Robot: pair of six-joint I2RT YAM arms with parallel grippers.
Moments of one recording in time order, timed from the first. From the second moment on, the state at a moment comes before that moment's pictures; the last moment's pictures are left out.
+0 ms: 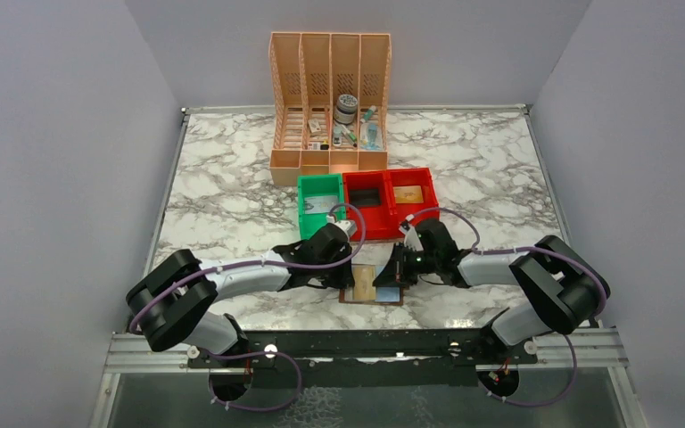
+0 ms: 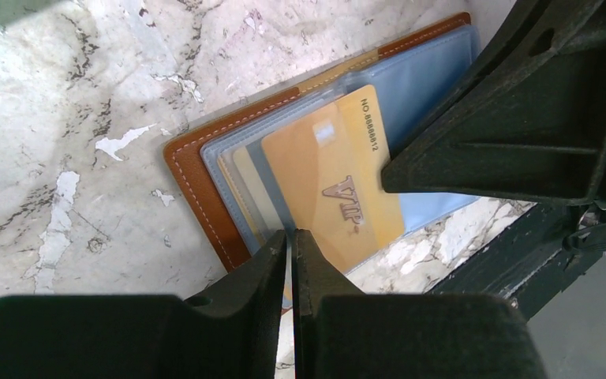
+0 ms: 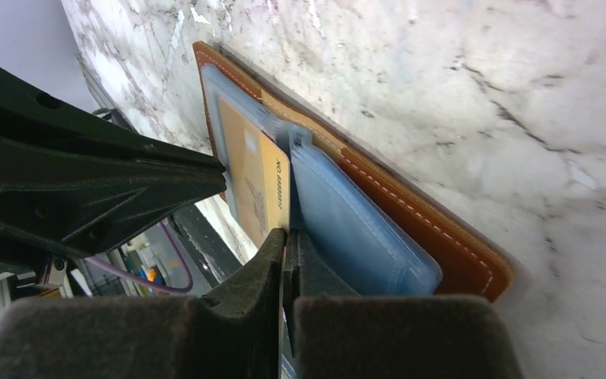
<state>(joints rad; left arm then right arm) -0.92 1.41 0.60 -0.08 0.11 -0.68 0.62 1.50 0.40 0.31 -0.57 0.85</state>
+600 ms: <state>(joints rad) -0.94 1.42 0.63 -0.10 0.07 -0.68 0.57 1.45 0.36 0.32 -0.62 0.85</state>
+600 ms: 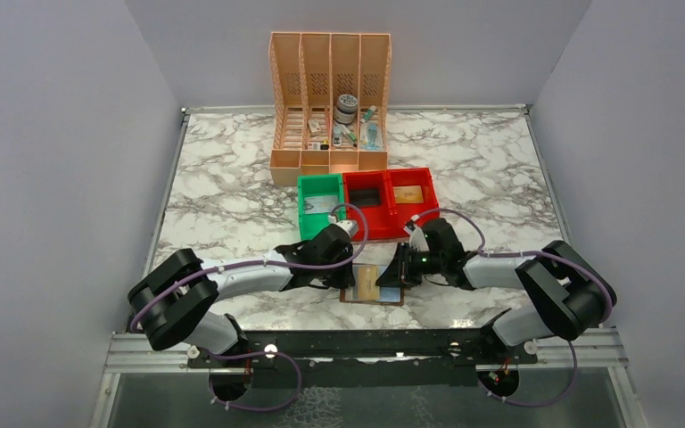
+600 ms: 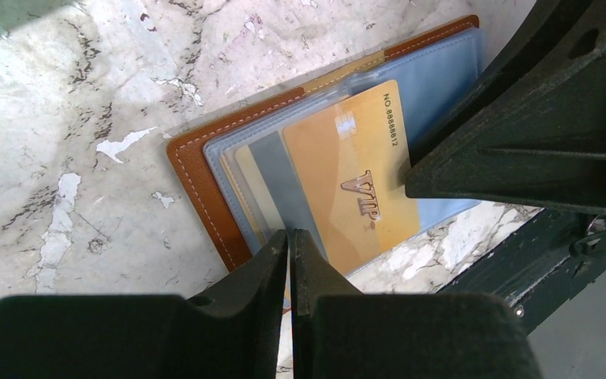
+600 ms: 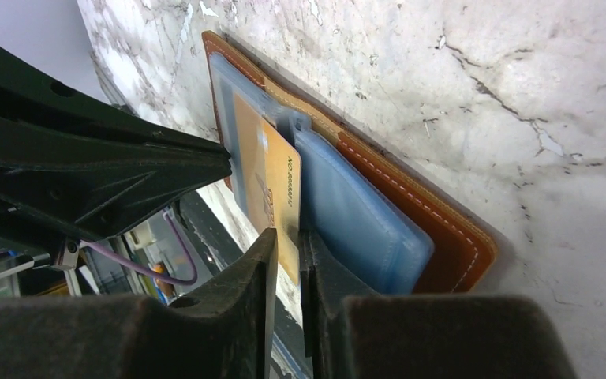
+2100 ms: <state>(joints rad) -0.96 1.46 0.71 -0.08 0.08 -0.66 0.55 1.42 0.35 0.29 -0.58 0.83</state>
